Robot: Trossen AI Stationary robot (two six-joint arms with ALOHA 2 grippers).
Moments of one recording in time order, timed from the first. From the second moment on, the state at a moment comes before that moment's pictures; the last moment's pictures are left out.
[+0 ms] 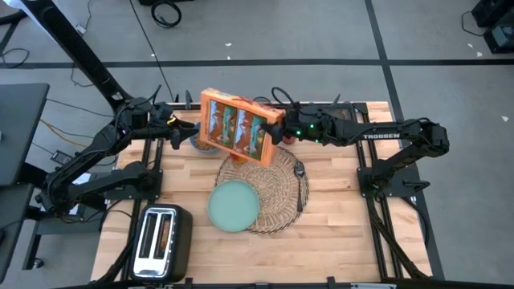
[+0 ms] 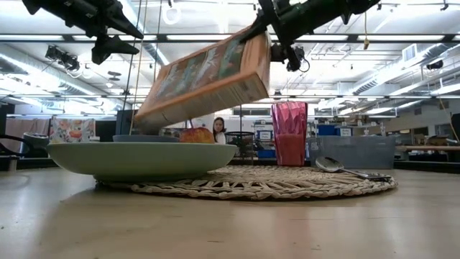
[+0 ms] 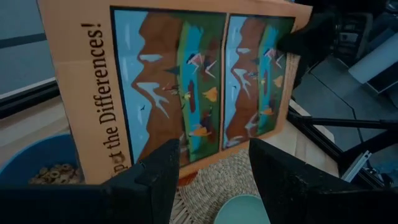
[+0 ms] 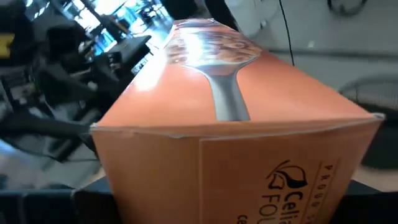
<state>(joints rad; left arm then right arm) 0.74 0.66 0.75 -0.48 0.39 -0.36 -0.21 1.38 1.01 0.09 0.22 0.67</state>
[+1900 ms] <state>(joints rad) 0.74 0.66 0.75 -0.46 0.39 -0.35 -0.19 1.39 1.15 -0.06 0.11 -0.18</state>
